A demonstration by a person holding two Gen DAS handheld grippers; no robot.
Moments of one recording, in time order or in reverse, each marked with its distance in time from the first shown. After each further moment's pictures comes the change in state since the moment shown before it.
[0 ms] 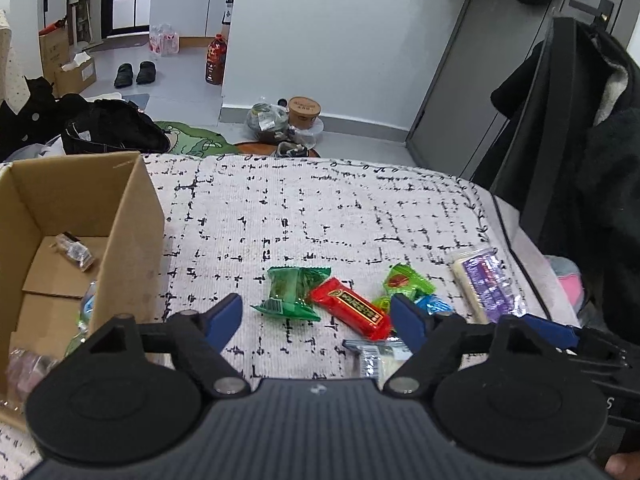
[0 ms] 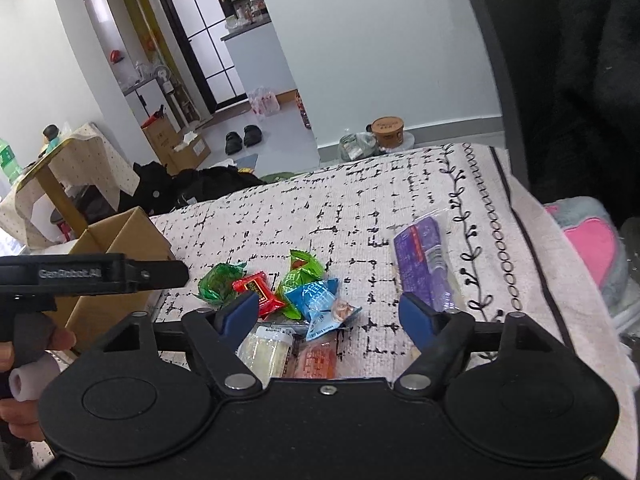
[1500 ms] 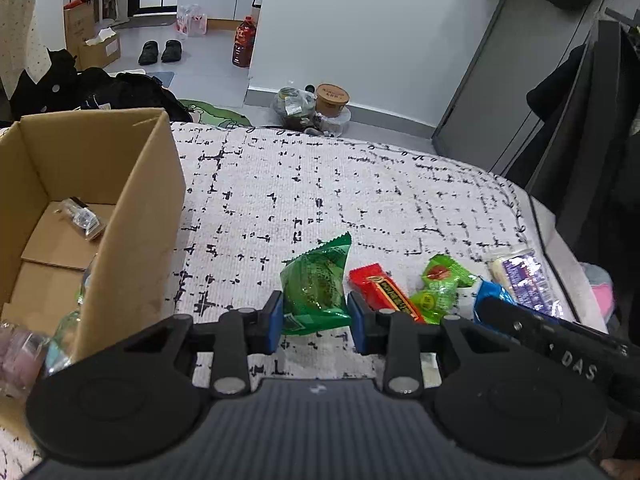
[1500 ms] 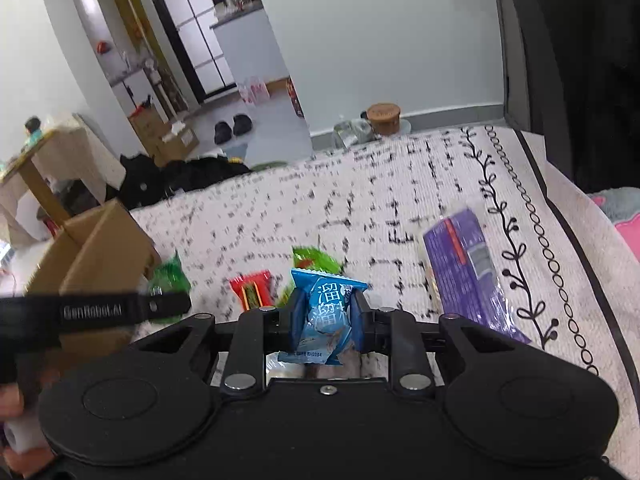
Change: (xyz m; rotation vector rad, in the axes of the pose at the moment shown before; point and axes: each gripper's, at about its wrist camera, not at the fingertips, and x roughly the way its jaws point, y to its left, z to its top) left arm 0.018 0.016 -0.008 -0.079 0.018 0.047; right arm 0.033 0.017 0.004 0.026 0.022 -0.030
